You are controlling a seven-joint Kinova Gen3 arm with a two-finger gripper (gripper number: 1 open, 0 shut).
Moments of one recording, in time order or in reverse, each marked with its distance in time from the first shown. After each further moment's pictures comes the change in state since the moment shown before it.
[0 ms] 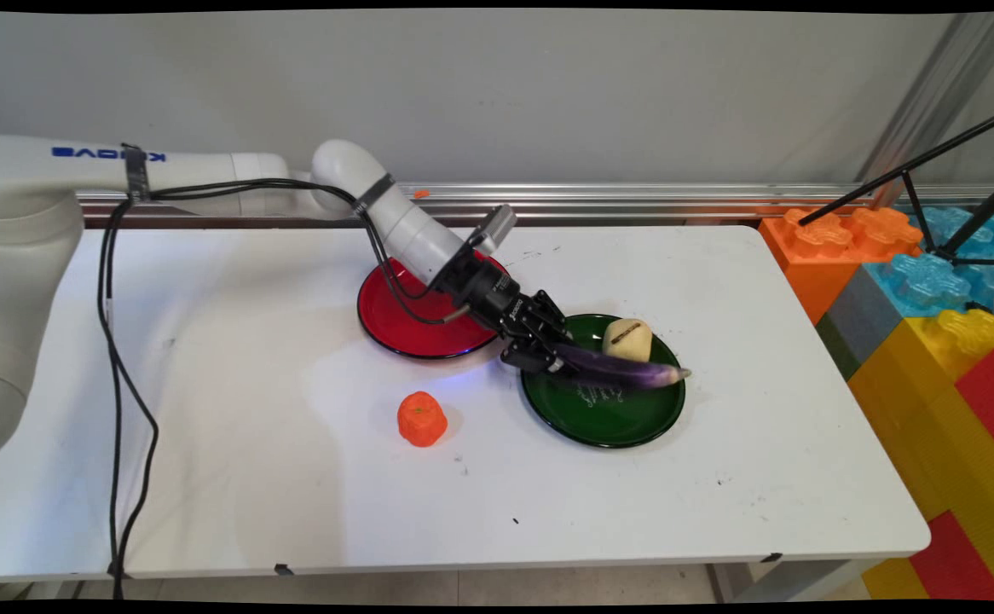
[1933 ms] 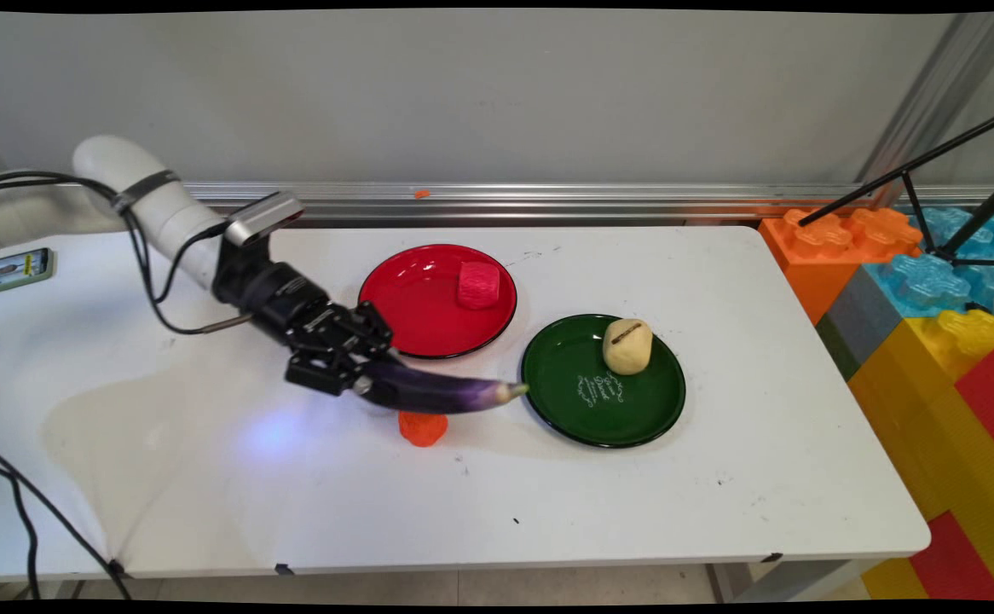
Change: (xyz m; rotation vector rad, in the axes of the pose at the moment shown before) arm -0.059 0.158 -0.169 -0.094 0.127 -0.062
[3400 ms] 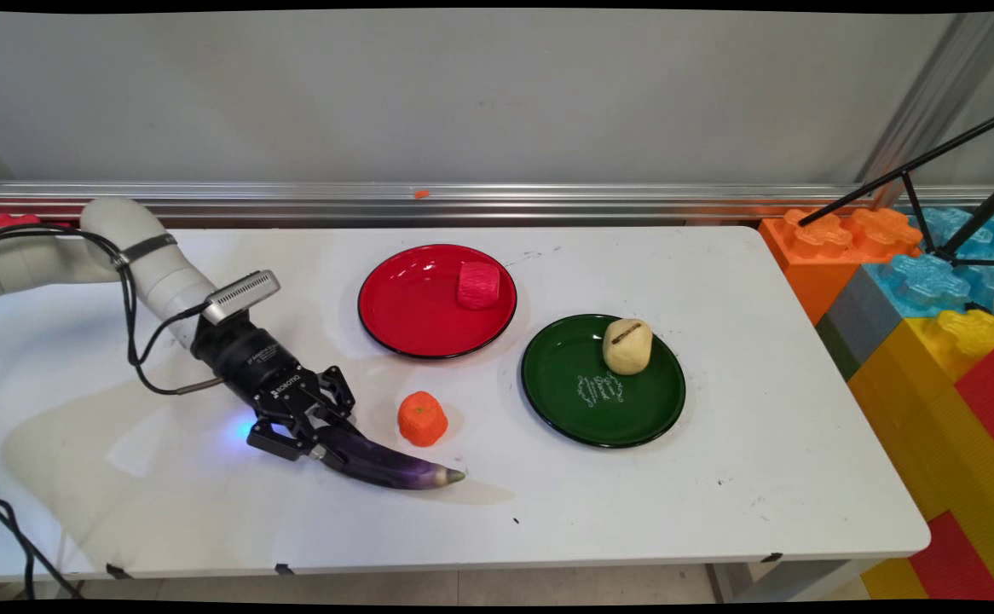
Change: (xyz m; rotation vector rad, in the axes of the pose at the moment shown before) arm -0.093 0.009 -0.003 -0.074 -0.079 0.014
